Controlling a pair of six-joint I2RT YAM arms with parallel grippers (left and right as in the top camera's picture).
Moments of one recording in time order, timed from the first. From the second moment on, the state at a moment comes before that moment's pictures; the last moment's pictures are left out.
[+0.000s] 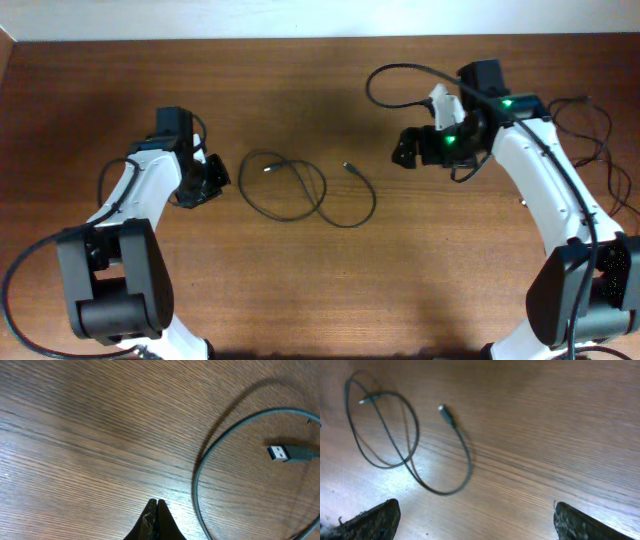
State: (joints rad) left arm 0.10 1.82 1.19 -0.77 0.15 -0.36; right arm 0.14 1.79 1.48 -0.98 -0.39 0.07
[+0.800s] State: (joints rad) left arm 0.22 1.82 1.19 -0.78 0.16 -0.37; right arm 0.63 1.87 1.48 -0.65 -0.39 0.06
